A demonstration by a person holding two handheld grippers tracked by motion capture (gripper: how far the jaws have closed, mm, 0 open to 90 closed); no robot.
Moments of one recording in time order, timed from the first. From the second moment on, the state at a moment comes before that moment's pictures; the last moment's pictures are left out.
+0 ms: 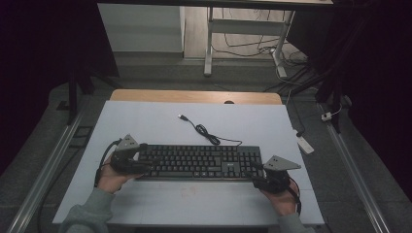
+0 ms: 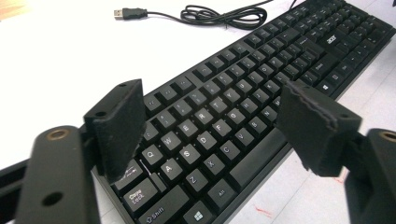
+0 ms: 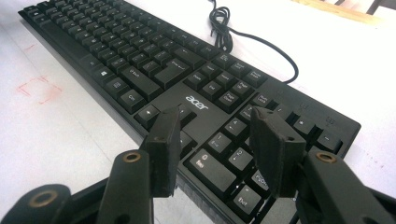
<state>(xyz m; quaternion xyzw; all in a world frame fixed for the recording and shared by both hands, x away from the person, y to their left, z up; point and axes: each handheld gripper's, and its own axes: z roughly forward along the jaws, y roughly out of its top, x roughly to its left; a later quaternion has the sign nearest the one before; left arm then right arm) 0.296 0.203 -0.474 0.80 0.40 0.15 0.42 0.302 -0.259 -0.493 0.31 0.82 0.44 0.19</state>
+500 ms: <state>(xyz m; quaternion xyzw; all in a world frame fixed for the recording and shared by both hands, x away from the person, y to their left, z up) 0.294 0.180 -0.478 0.81 0.38 0.14 0.42 0.302 -0.258 -0.494 0.31 0.82 0.44 0.19</state>
